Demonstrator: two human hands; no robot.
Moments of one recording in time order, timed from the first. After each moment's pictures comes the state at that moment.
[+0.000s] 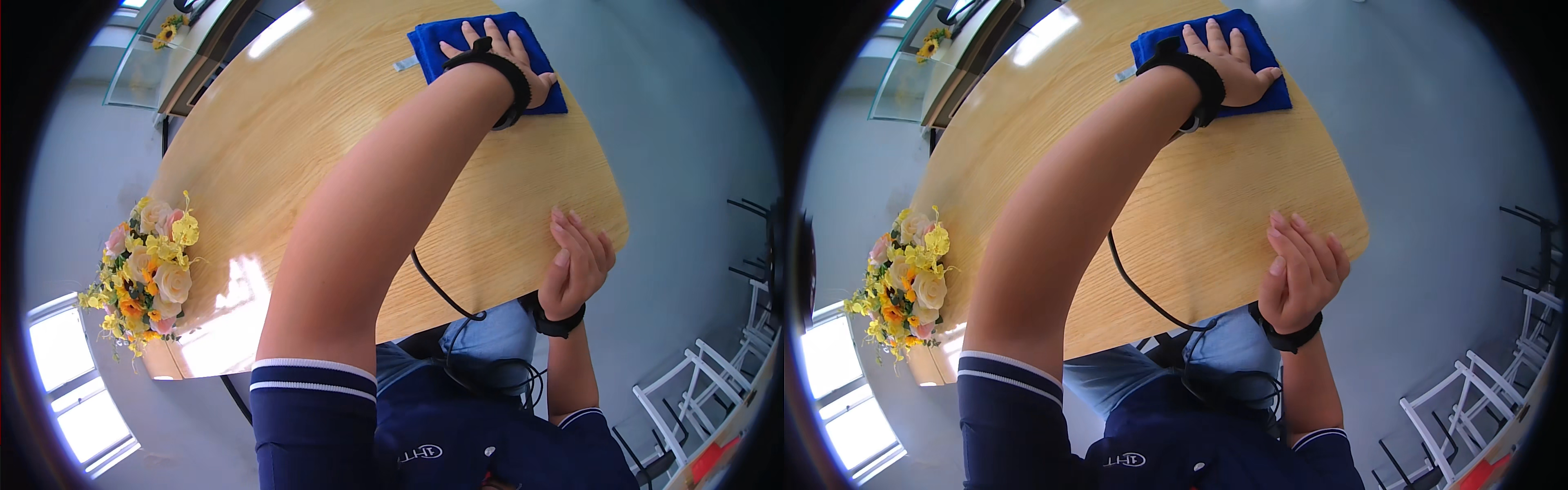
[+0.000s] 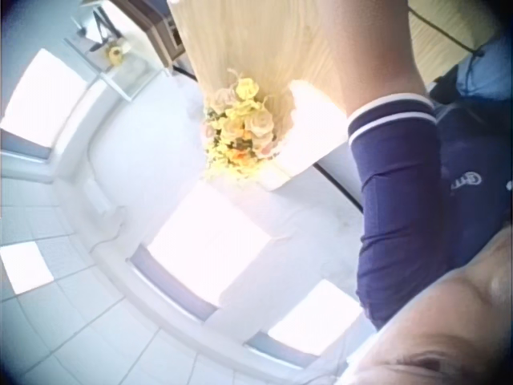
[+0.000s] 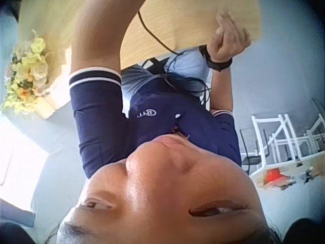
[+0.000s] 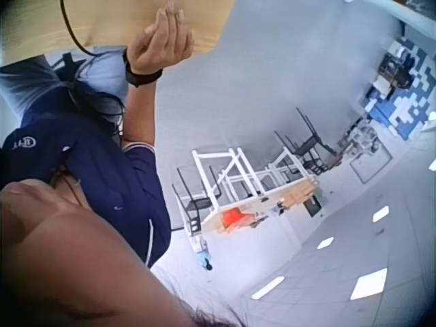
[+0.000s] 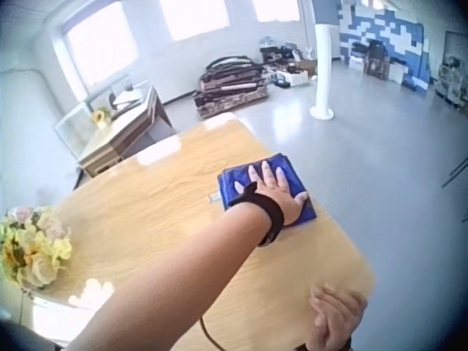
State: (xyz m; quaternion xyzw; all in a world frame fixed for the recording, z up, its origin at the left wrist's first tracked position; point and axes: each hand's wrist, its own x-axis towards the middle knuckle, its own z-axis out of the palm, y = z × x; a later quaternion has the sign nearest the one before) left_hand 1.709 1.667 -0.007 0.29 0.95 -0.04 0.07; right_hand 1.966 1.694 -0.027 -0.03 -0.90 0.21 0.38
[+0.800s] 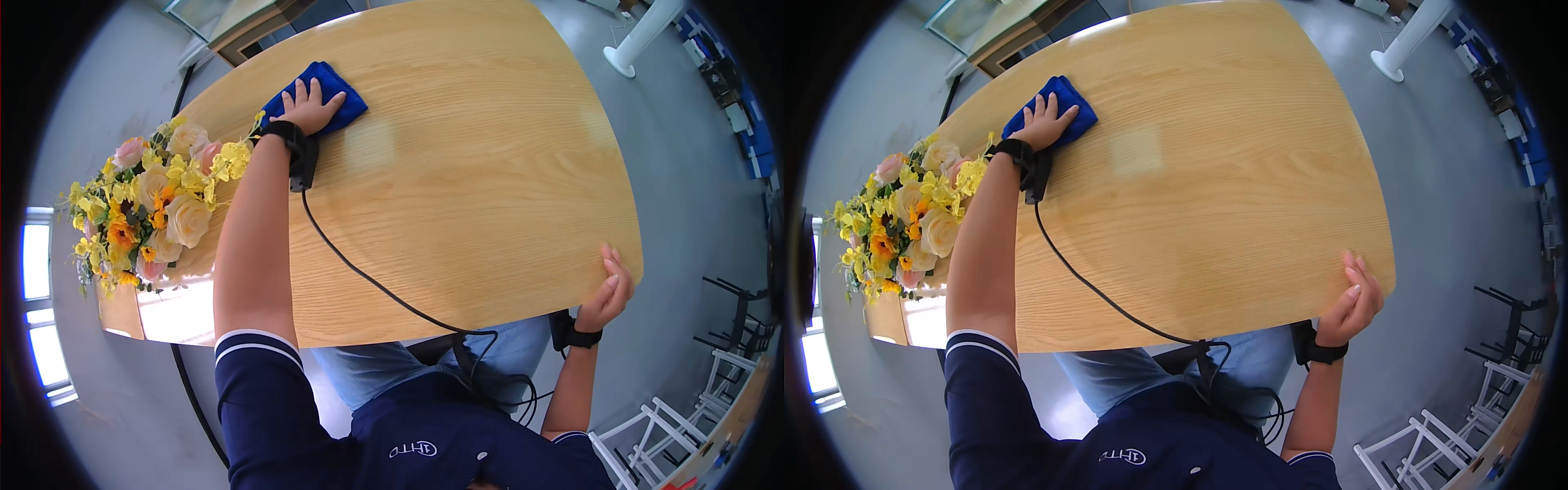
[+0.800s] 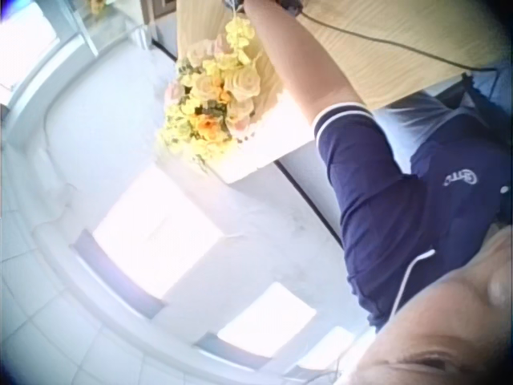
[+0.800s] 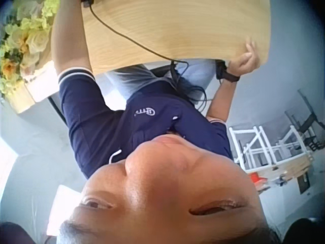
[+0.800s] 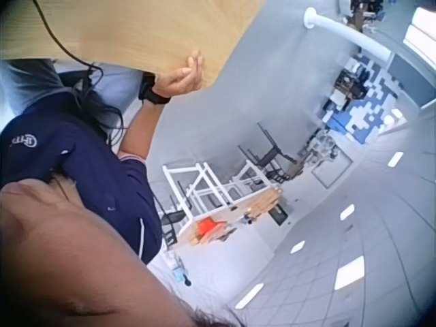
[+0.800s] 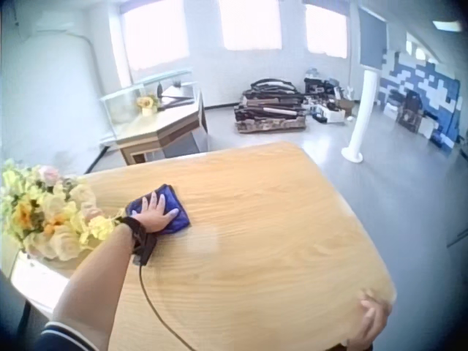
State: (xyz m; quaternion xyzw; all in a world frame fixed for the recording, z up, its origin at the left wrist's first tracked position) left_hand 1.641 1.253 -0.014 -0.03 0.99 -0.02 0.13; right_hand 1.962 1.684 -0.030 -0.04 -0.89 0.24 0.39
